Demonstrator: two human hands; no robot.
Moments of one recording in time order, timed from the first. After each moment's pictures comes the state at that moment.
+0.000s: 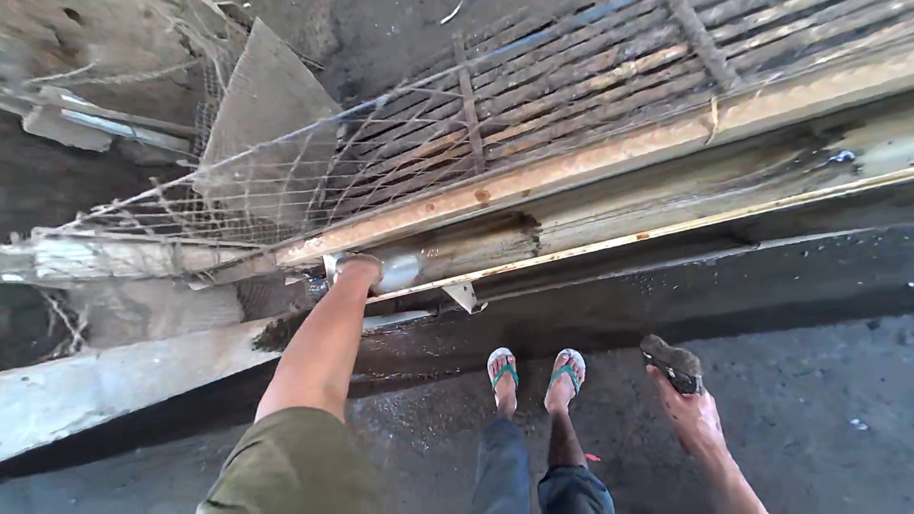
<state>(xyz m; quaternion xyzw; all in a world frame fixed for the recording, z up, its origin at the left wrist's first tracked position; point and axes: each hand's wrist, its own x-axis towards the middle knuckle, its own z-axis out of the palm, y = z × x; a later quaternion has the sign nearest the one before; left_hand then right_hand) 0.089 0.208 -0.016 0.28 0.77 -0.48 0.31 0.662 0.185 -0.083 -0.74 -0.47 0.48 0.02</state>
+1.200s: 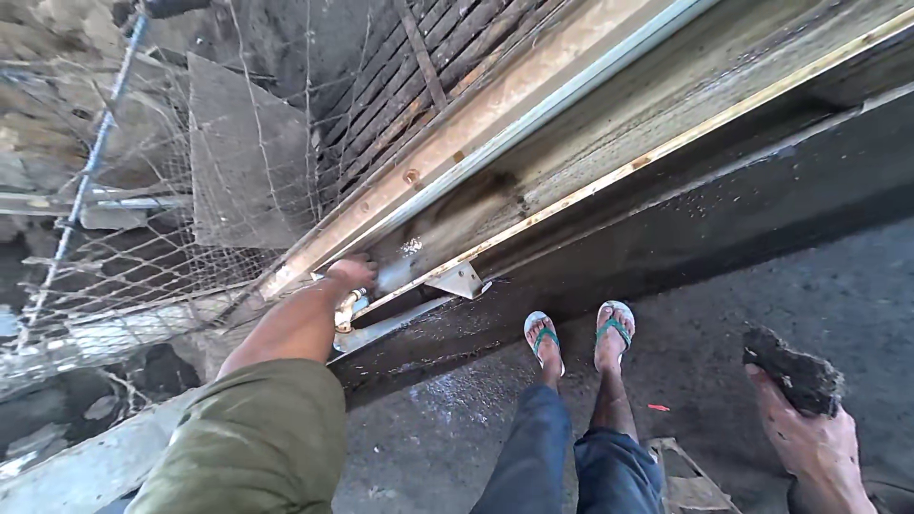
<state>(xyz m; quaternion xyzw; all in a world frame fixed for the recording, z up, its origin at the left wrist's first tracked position) 0.036 0.208 -0.054 0.62 0.27 -0.68 0.28 0.717 0.124 -0.084 -0.80 -0.39 0.45 0.07</state>
